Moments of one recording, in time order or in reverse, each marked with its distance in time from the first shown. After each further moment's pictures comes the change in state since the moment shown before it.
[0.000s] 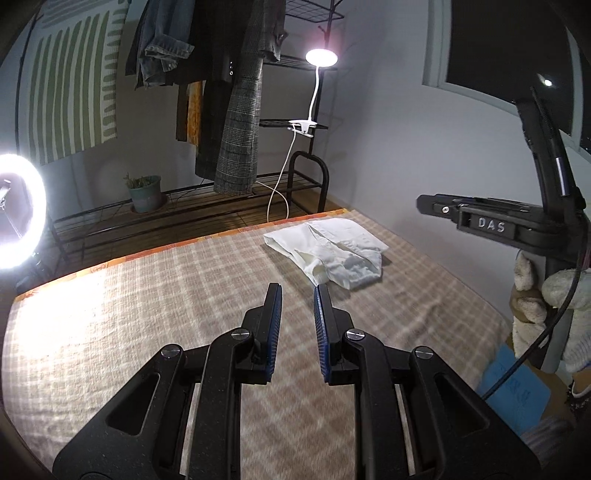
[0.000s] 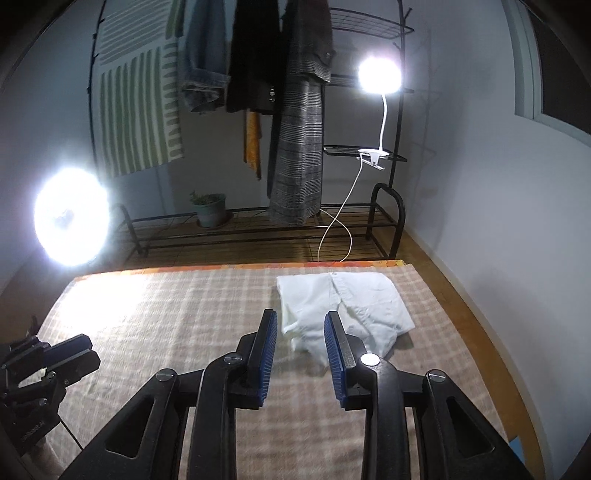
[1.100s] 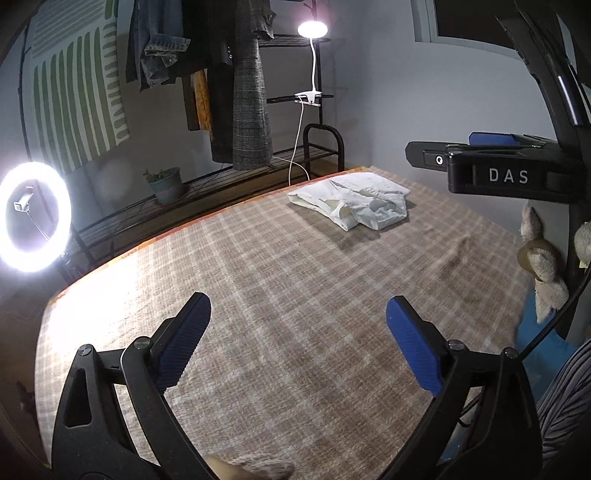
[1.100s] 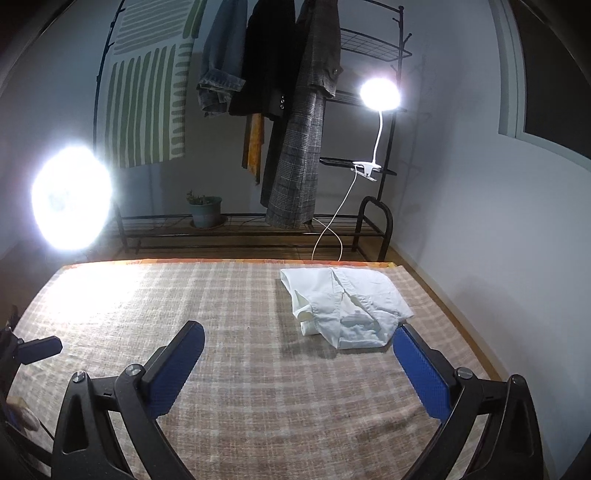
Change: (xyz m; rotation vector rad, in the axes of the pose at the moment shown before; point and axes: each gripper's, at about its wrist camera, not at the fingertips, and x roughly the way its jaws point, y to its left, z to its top) left arm -0.010 -0.002 -0.066 0.138 0.069 0.126; right arm -0.015 0.051 -0.051 -0.021 -0.087 -0.108
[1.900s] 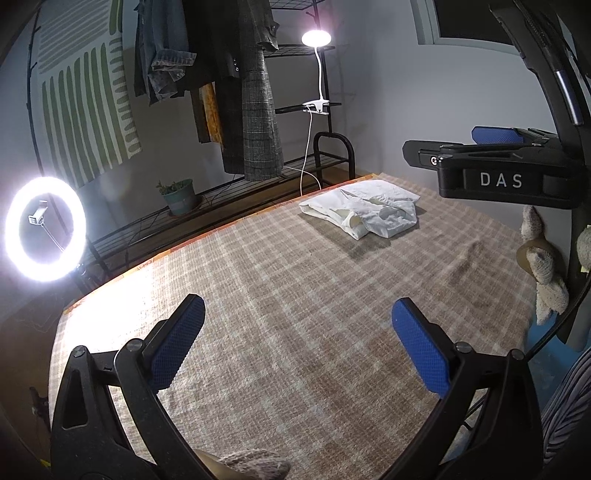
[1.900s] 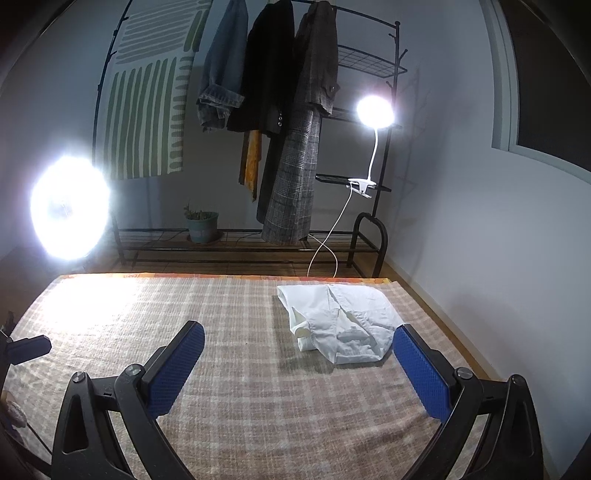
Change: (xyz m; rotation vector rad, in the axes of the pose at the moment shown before) left arm -0.006 -0.006 0.004 0.019 -0.026 0.059; right arm -0.009 0.008 0.003 -0.018 -0.064 -0.023
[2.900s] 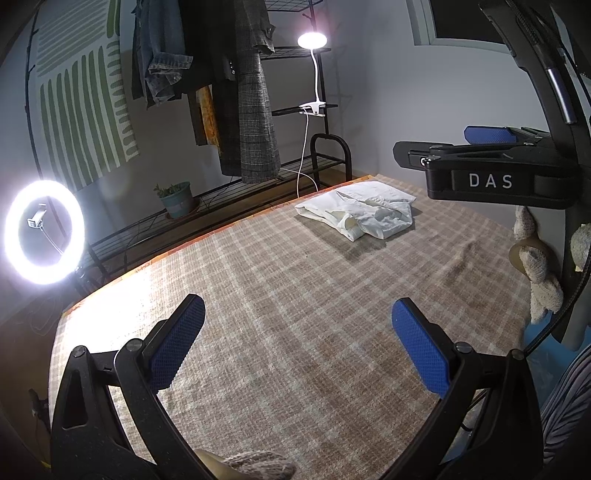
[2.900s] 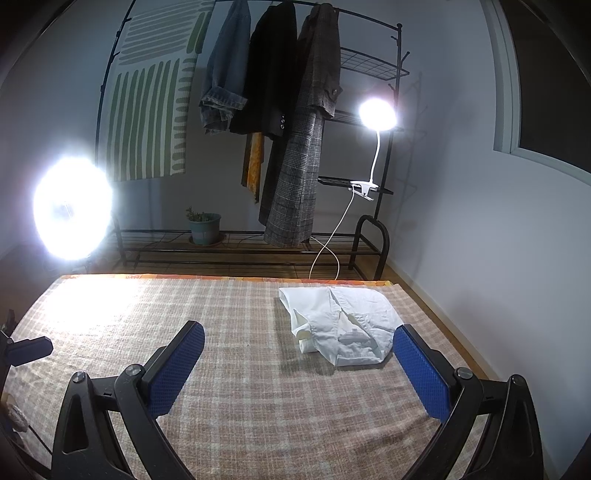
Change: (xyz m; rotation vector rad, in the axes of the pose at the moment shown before) left arm -0.002 -0.005 0.000 0.000 0.000 0.000; right arm -0.002 0.001 0.002 -0.003 -0.004 0.006
